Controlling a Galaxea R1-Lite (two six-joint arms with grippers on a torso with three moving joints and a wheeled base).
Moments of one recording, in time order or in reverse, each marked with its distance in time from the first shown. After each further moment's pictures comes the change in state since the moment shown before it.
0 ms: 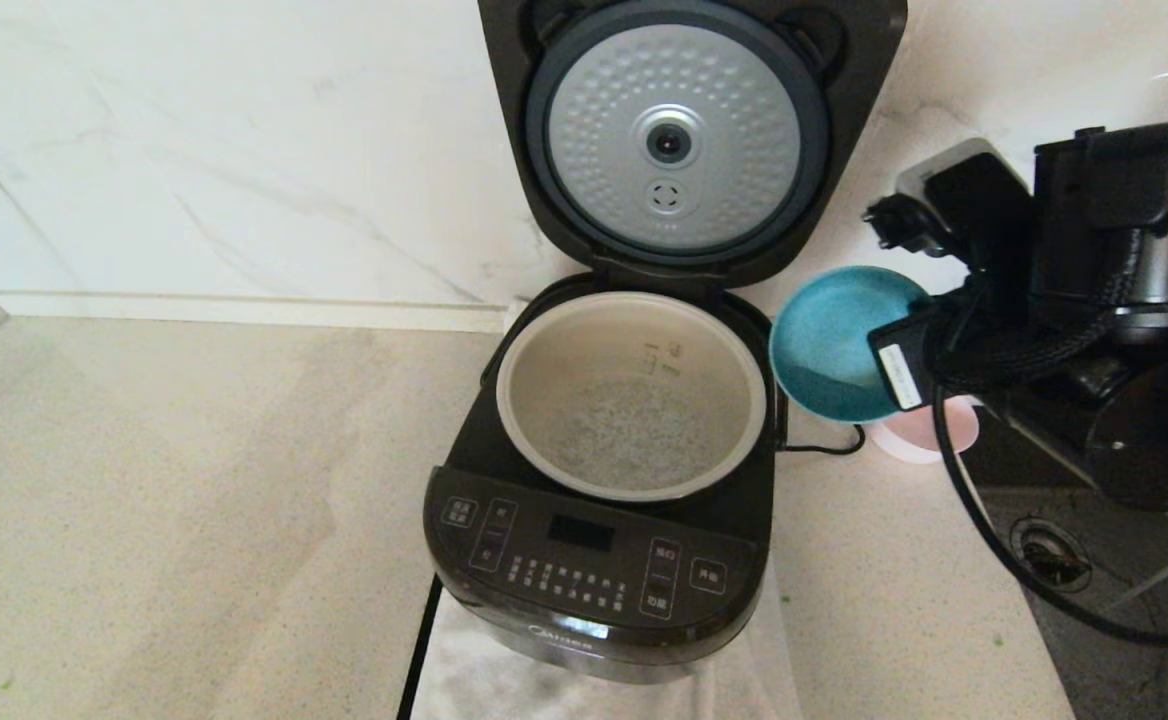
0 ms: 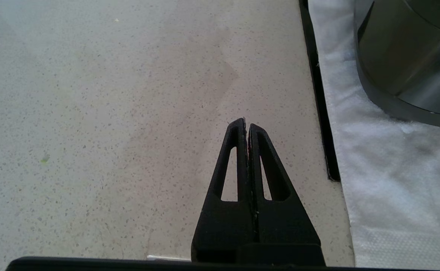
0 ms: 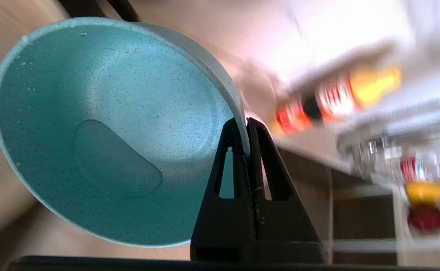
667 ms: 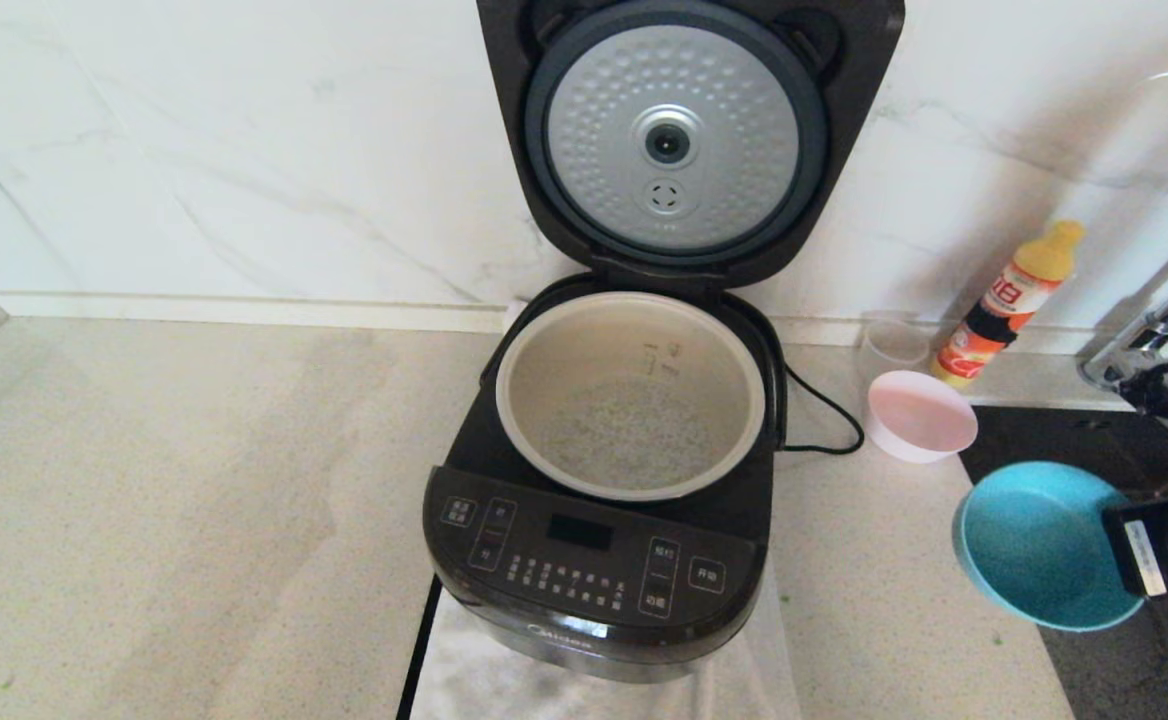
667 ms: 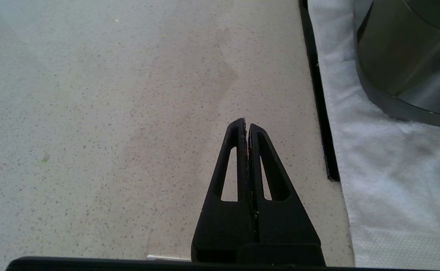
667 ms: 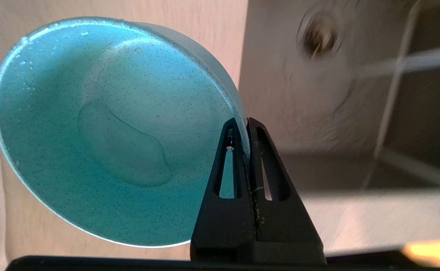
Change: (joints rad) left arm 0.000 0.000 0.000 0.000 0.000 0.000; right arm -0.472 -0.258 0.316 0.424 0.488 0.288
